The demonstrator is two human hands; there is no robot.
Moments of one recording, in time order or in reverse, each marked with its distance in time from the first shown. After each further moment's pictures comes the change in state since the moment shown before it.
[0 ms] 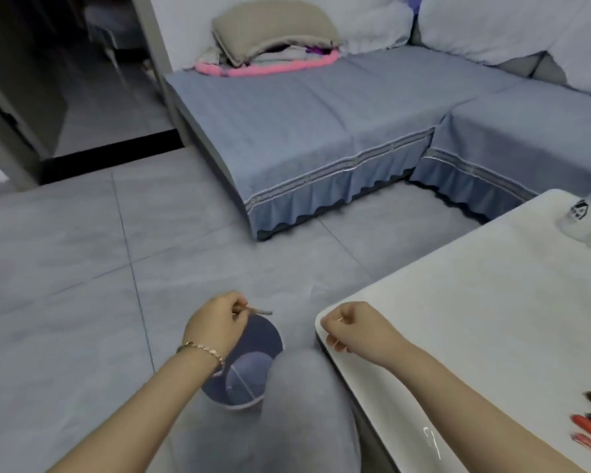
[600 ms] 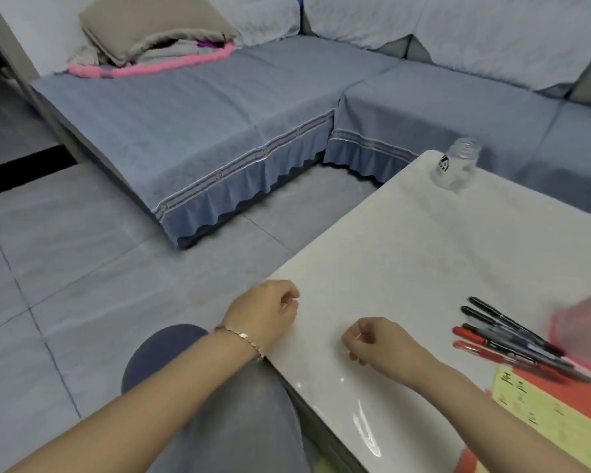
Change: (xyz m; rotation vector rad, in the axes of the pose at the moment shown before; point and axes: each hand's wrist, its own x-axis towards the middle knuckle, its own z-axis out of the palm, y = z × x) left_hand -0.036 0.149 0.054 -0.002 -0.380 0.458; right_hand -0.095 0.095 -0.061 -0.111 0.201 0.203
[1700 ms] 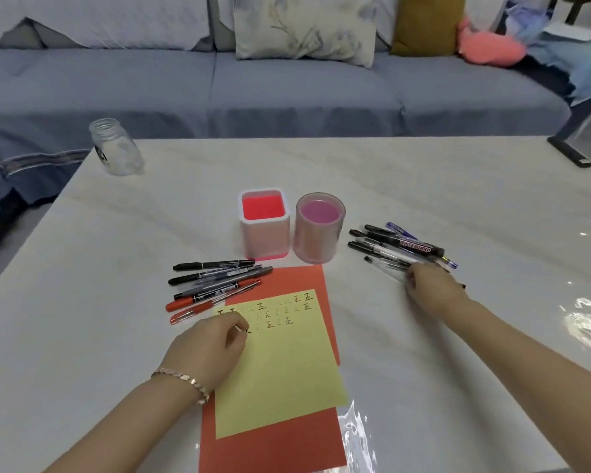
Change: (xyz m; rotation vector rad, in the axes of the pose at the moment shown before) left_hand -0.030 0.224 0.183 0.298 -0.455 0.553; right_hand -0.247 0.353 -0.120 -0.238 0.730 0.863
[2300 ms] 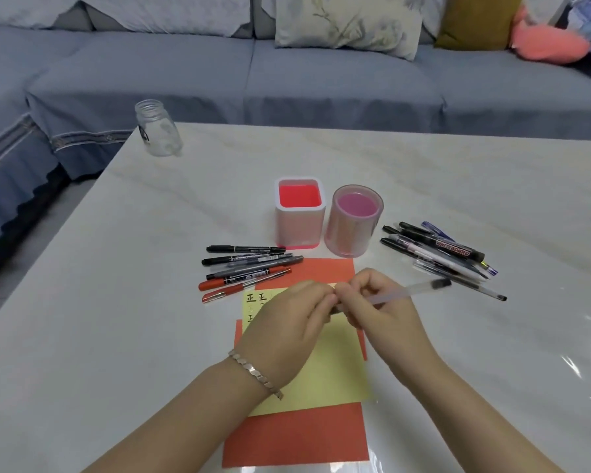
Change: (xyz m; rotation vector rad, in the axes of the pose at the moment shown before) left_hand -0.018 0.054 -0.007 -0.432 0.197 0.454; right_hand -0.127 -0.145 -0.038 1.362 -0.099 -0.305
